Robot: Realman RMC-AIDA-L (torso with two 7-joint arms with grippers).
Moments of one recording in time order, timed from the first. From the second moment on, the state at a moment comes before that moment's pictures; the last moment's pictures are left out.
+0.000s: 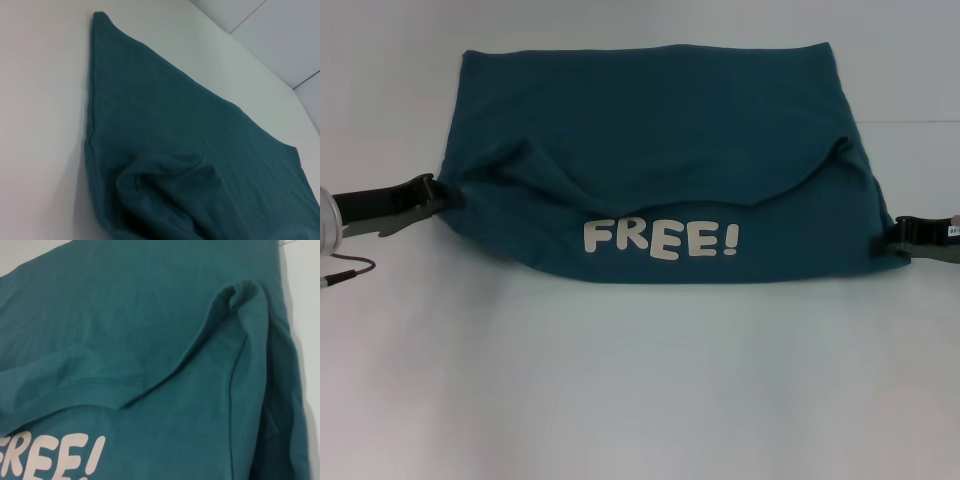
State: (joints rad) left arm -0.63 -2.04 0.58 0.67 2.20 1.07 -2.36; right arm 0.72 1.96 -0.66 -0.56 -2.46 -1.08 2.44
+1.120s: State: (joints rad) left arm -0.53 -1.99 0.49 0.92 2.56 1.85 -2.40; right arm 0.60 1.87 -0.66 -0.66 -2.56 -1.79 2.40
